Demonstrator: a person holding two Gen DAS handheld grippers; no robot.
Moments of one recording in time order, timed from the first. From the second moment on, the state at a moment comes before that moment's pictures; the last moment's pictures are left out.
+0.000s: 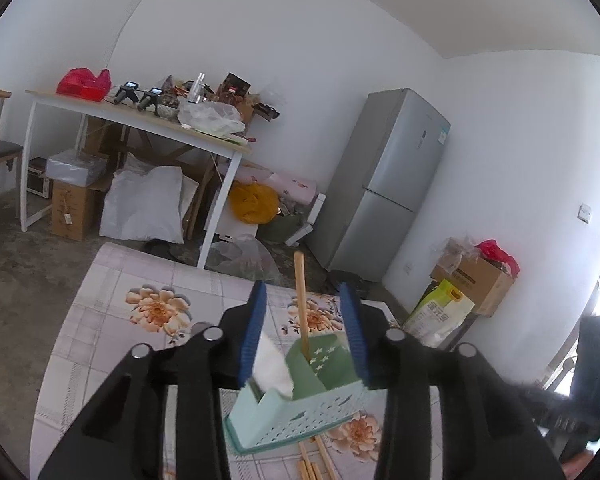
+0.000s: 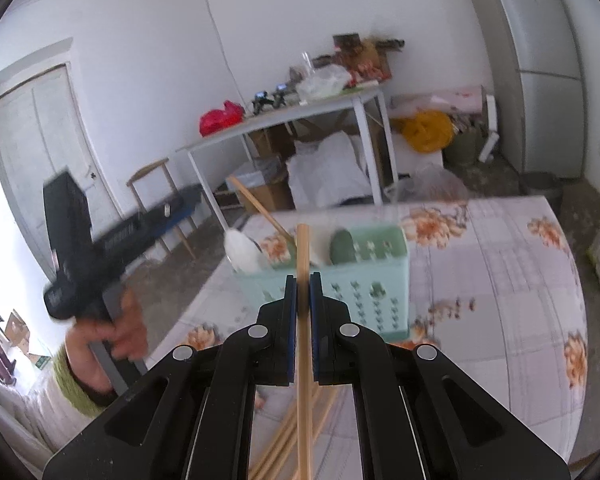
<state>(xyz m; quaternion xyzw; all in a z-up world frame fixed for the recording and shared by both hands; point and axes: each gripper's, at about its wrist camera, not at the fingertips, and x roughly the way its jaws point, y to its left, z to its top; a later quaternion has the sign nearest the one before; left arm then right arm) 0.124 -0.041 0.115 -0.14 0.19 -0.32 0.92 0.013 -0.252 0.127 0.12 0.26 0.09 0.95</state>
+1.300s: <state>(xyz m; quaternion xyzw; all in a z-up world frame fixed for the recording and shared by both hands) 0.120 0.007 0.039 -0.13 0.26 -0.28 0.92 0.171 -0.198 0.173 0.03 0.10 0.26 0.96</state>
